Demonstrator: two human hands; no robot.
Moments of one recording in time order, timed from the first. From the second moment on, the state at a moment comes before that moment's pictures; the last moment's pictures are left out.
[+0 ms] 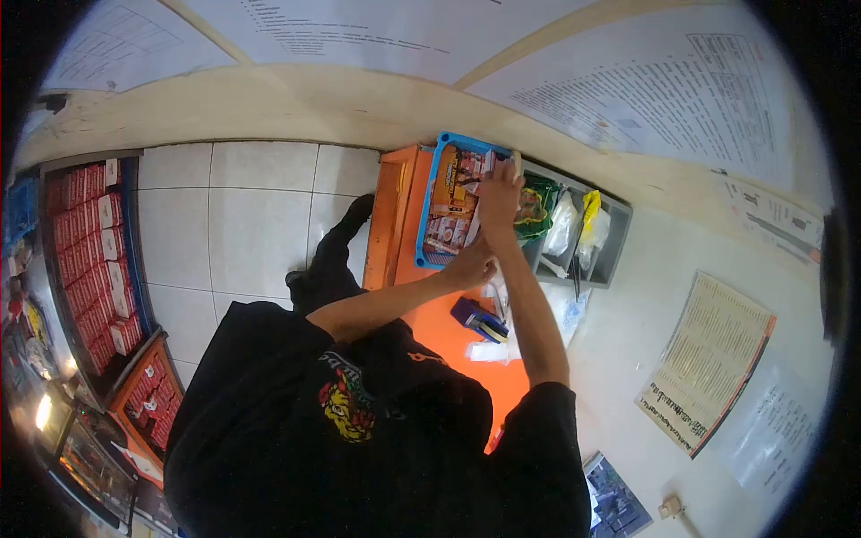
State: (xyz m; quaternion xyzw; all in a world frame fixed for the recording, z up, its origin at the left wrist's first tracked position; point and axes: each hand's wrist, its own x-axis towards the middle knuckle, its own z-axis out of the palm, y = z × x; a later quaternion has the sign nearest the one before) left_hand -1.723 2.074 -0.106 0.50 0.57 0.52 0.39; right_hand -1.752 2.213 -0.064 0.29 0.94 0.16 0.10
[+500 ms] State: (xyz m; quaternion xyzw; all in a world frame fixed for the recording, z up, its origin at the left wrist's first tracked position) left_hand -1.752 2.064 -0.098 0.54 0.56 0.54 0.31; right_hand -1.749 2.229 -0.057 0.32 0.93 0.13 0.12
